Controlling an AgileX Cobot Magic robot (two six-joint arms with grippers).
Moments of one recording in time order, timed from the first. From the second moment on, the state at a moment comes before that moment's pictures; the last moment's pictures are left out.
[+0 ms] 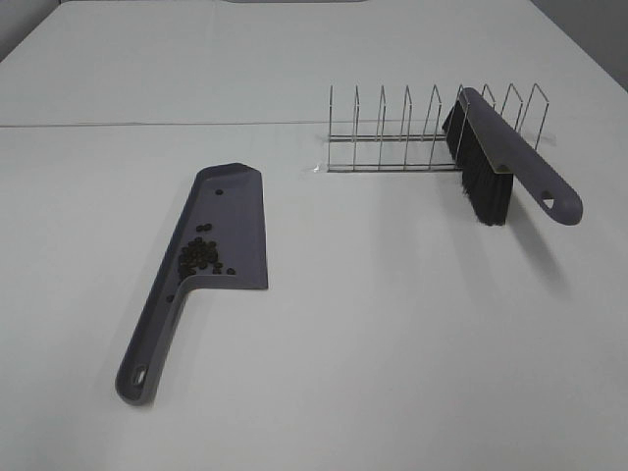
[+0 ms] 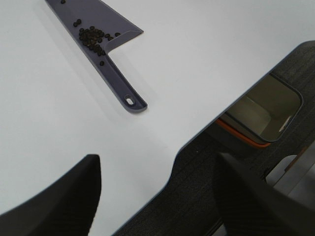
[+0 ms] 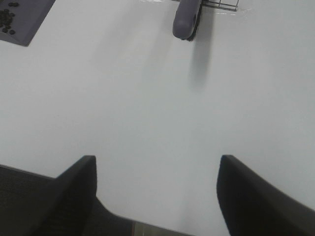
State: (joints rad) left arm -0.38 0.24 -0.51 -0.25 1.07 0.27; right arm 0.13 0.14 -0.51 0.12 1.07 -0.13
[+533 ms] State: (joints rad) left arm -0.35 0.16 -0.51 -0.25 1.07 0.27; right arm 0.09 0.14 -0.51 0.12 1.07 -0.13
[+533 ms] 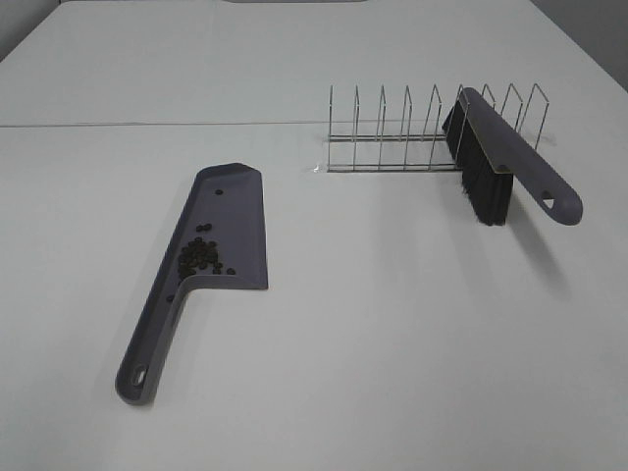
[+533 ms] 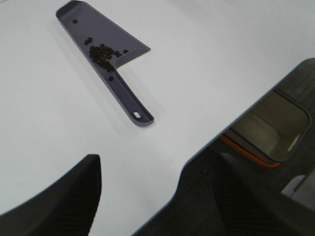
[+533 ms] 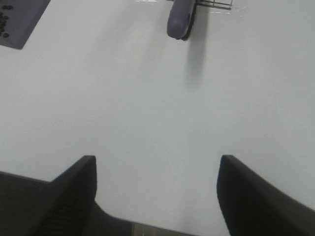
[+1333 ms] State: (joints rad) left arm -0.04 0.00 -0.51 -0.25 1.07 0.27; right arm -0.03 -0.01 -0.50 0.13 1.07 -0.13
